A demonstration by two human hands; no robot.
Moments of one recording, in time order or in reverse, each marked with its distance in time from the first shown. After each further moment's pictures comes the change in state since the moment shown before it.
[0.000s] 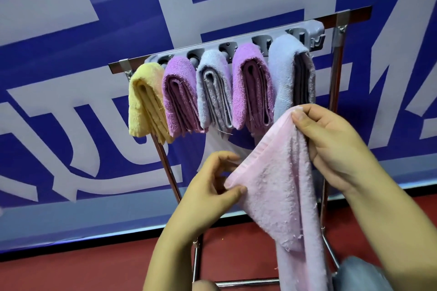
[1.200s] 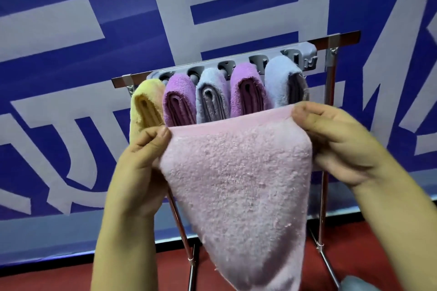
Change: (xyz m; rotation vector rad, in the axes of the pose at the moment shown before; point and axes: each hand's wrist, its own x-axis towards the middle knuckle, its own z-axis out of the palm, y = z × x) left_hand 0.016 0.051 -0.064 -0.602 0.344 0.013; right_hand 0.001 -0.047 0.003 0.031 -0.222 0.087
